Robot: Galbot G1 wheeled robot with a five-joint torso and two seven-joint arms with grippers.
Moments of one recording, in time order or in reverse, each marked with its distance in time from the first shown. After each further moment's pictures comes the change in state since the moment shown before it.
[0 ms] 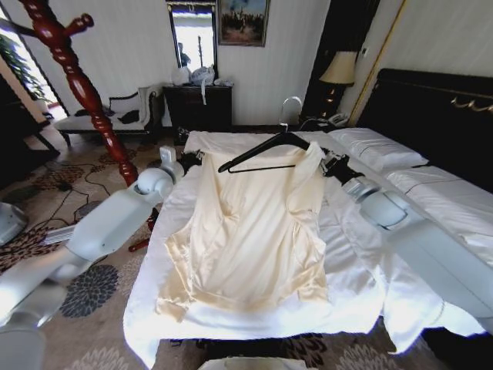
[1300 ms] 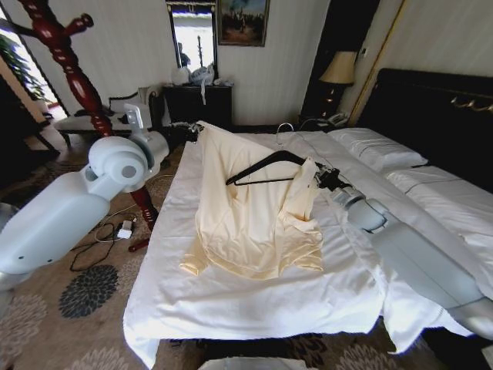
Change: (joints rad) left arm 0.001 0.200 -0.153 -0.412 -0.340 0.202 -0.201; right arm -0.002 0.122 -0.099 -0.200 -0.164 -0.026 0.005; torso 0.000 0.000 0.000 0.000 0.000
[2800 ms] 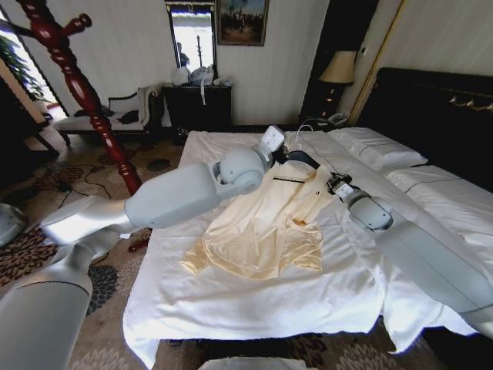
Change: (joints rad) left arm -0.327 -0.624 0.580 0.228 0.281 0.133 -0.189; right arm 0.000 -0.042 0.003 0.131 0.252 -0.425 0.024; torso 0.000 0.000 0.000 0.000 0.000
